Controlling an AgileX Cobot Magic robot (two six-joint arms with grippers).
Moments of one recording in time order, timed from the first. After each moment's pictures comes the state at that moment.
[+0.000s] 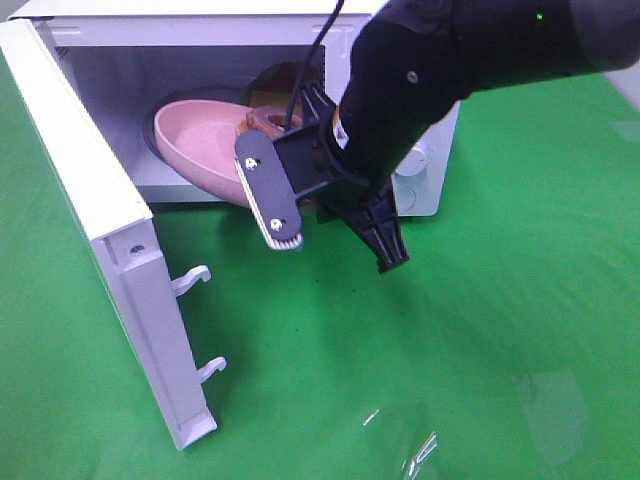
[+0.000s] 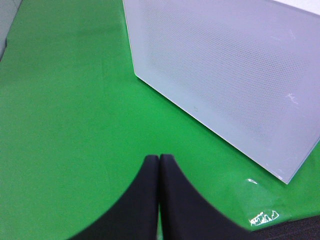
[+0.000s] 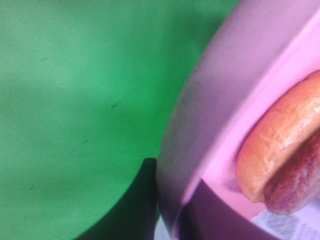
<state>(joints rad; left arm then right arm) -0.03 -0.01 -0.50 -0.14 1.05 0.20 0.77 1.82 -1.21 -0.38 0.51 -1.06</state>
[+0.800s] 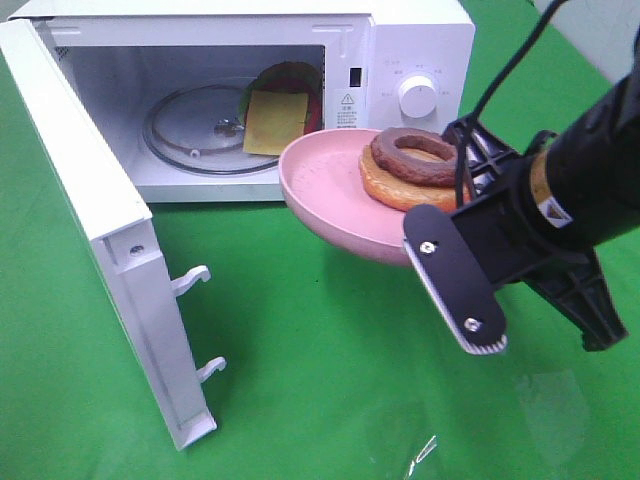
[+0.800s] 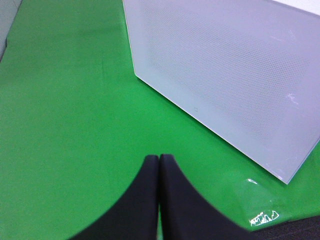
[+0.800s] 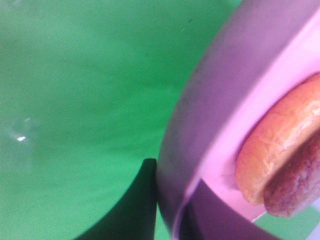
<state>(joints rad) -0.03 -0.01 -0.50 -0.14 1.05 0.20 0.77 1.37 -0.76 -0.60 0.62 -0.90</state>
